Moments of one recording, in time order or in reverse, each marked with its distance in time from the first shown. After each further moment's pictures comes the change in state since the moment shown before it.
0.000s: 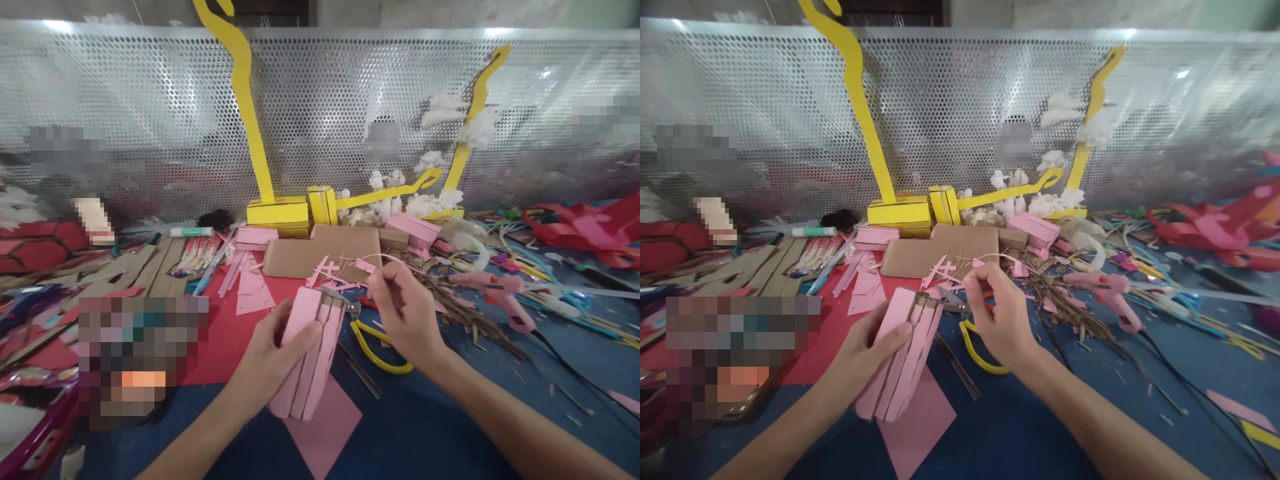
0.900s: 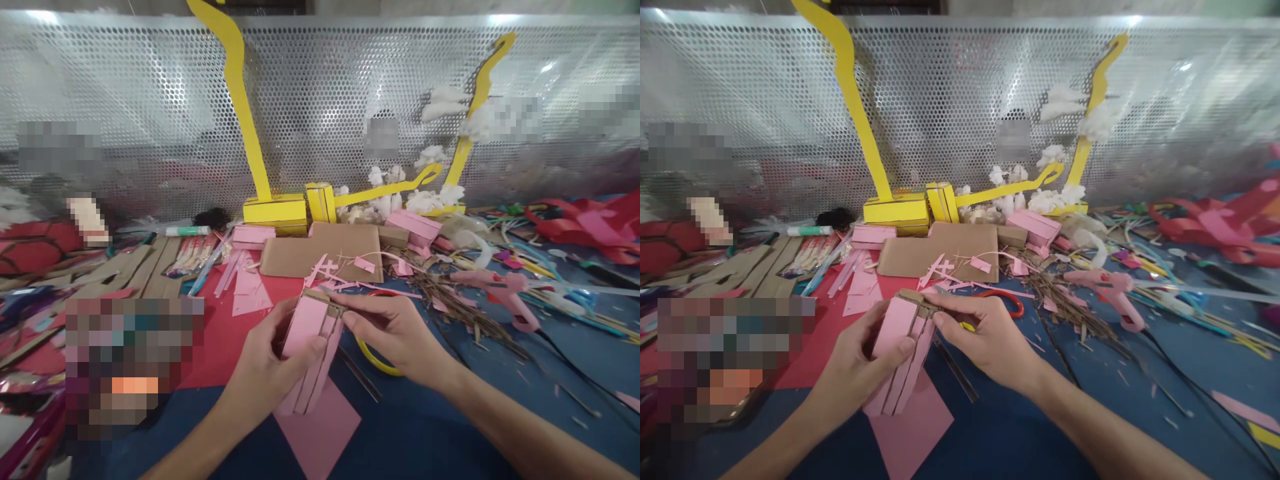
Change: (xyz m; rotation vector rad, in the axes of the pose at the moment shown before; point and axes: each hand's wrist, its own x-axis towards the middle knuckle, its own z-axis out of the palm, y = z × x) left_hand -0.002 0.001 0.003 0.186 0.037 0.140; right_hand -0.006 -0.017 -0.001 0.521 -0.453 0.282
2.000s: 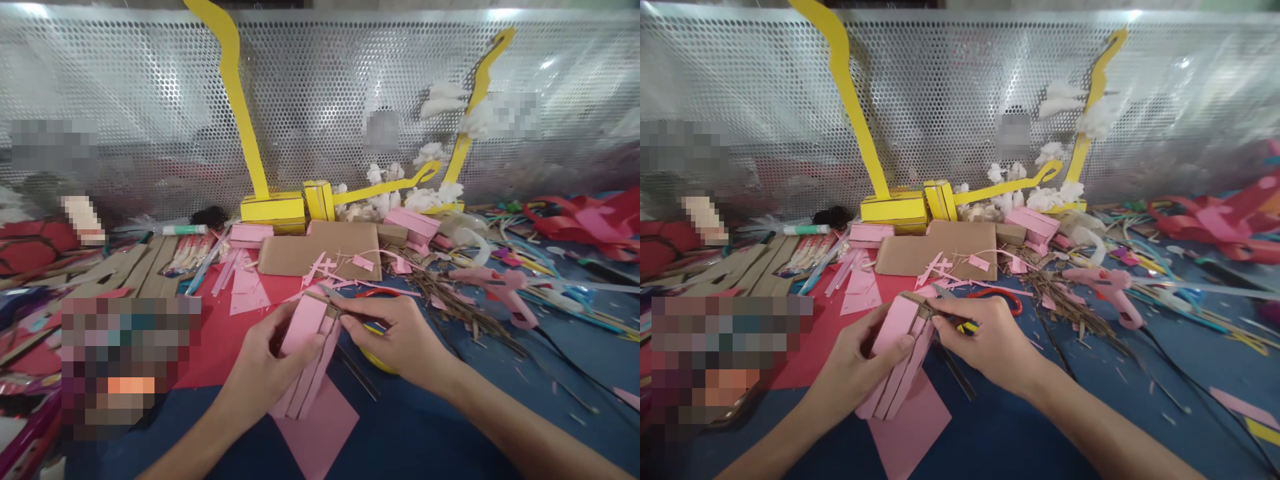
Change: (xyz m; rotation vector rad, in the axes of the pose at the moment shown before) left_hand 0.001 -0.002 0.000 -0.004 -0.023 -0.006; right_hand -0.004 0.004 -0.003 -0.421 0.072 -0.157
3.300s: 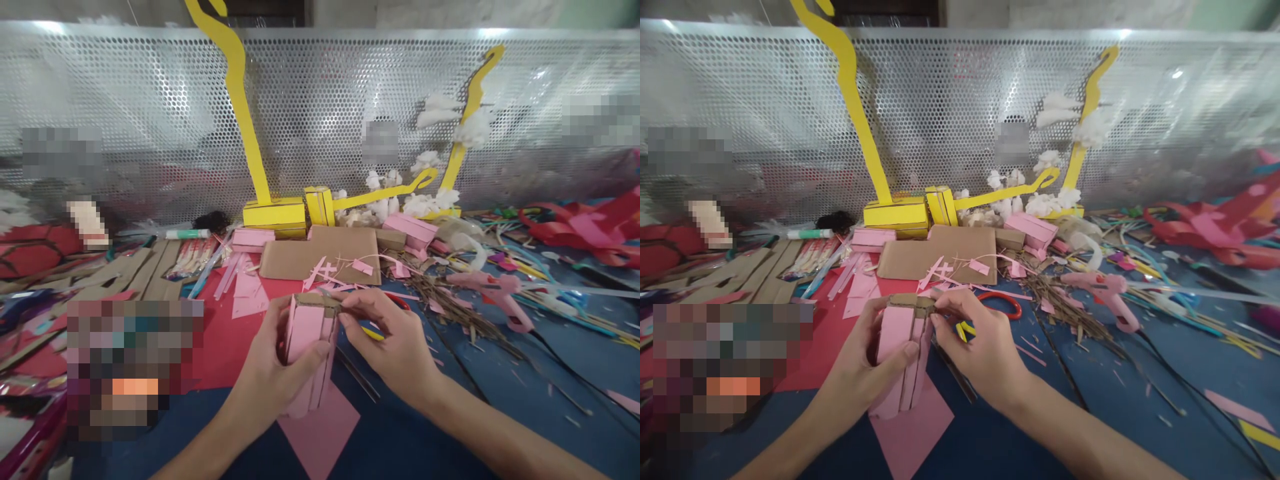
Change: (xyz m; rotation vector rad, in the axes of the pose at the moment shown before) left_hand -0.005 -0.001 0.009 -0.139 0.005 0.086; right_hand -0.007 -0.009 0.019 0.099 0.219 0.023
